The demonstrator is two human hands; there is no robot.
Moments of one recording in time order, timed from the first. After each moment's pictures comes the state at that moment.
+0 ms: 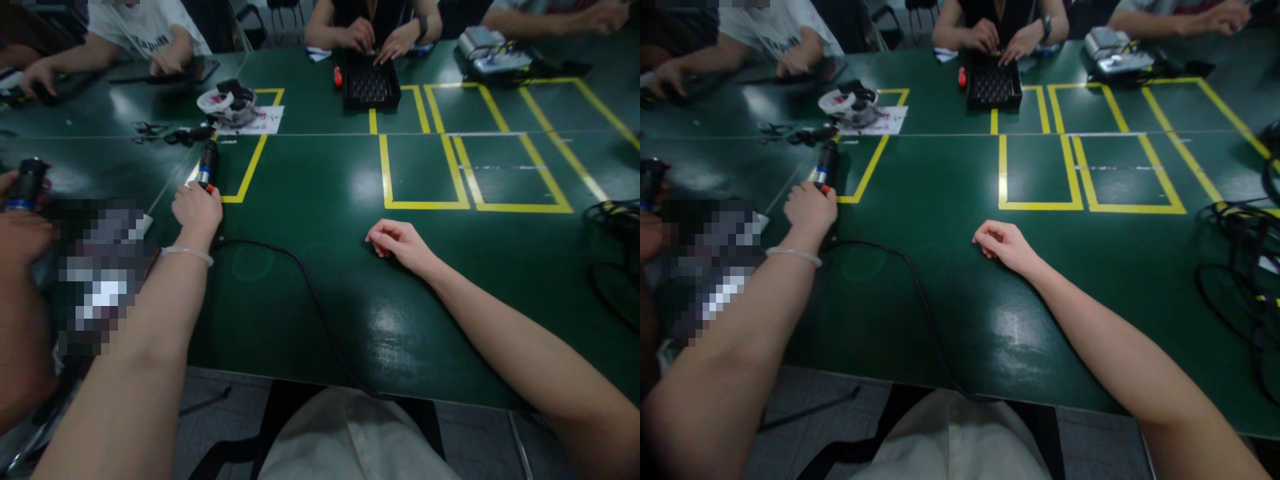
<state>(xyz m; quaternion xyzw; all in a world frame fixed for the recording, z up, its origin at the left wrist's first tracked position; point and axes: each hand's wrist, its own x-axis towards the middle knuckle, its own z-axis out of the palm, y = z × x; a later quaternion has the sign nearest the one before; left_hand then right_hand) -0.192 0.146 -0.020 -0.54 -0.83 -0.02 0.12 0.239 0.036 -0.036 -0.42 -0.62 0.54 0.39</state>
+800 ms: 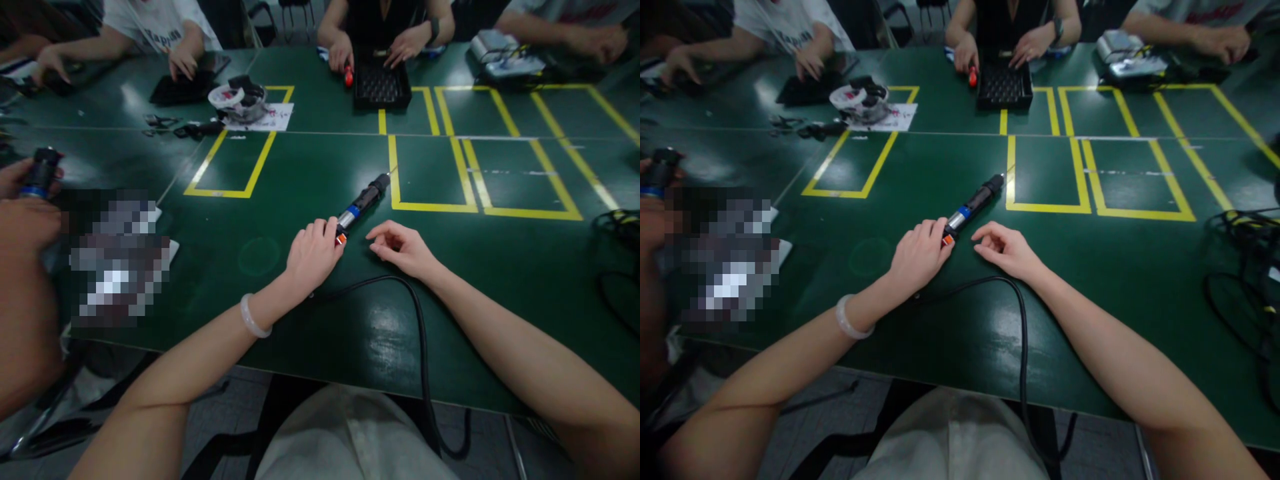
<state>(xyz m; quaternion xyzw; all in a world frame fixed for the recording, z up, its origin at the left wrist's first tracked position) 0.013 0.013 -0.013 -0.81 -0.58 -0.02 0.07 0.236 0.027 -0.042 -0.38 -0.70 0.47 0.38</state>
